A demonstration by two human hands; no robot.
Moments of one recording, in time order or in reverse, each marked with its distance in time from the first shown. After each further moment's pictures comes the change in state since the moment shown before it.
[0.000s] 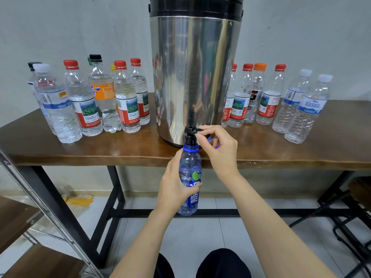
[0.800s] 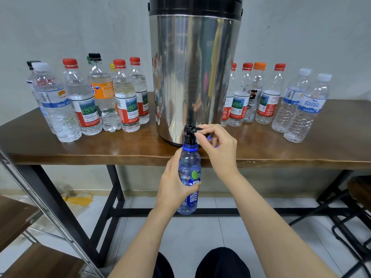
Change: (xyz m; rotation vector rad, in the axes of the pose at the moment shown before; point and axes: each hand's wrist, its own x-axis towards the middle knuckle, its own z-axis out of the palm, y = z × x) left_hand 0.000 0.003 -0.001 0.020 -0.006 -0.024; right_hand 0.000 0.000 -0.001 -0.008 -0.014 0.000
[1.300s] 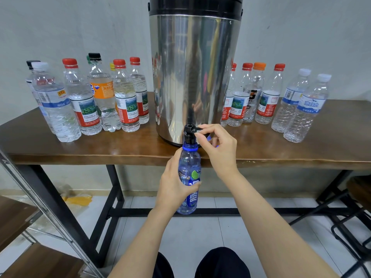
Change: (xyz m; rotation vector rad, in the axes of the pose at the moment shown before) left_hand 0.000 0.000 0.001 0.006 0.015 0.013; right_hand 0.001 0.000 0.000 0.006 0.004 -0.018
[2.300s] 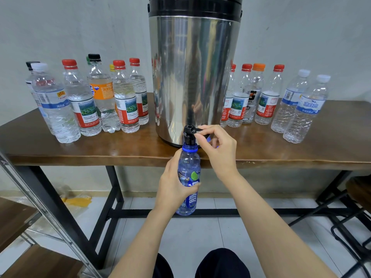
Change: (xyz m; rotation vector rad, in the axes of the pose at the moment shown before) left_hand 0.000 0.000 -0.001 0.006 -0.005 -0.010; right_hand 0.000 0.000 0.000 -0.003 0.014 0.013
